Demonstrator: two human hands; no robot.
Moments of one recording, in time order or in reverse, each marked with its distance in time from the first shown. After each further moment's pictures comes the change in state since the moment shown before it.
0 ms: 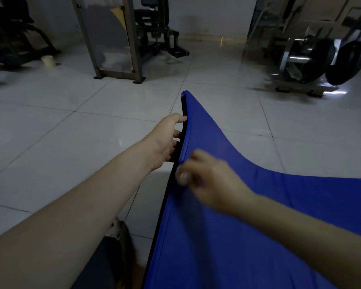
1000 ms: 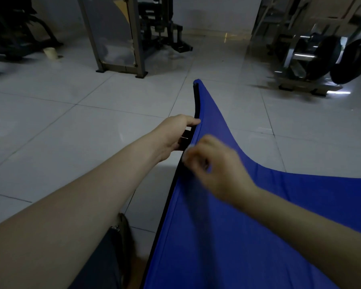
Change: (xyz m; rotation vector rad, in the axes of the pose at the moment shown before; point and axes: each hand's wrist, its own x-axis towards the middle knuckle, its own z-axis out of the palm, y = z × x) left_hand 0.016 -0.007 0.009 -0.006 -0.010 0.151; right_hand 0.000 0.002 -0.002 0.020 0.200 0.044
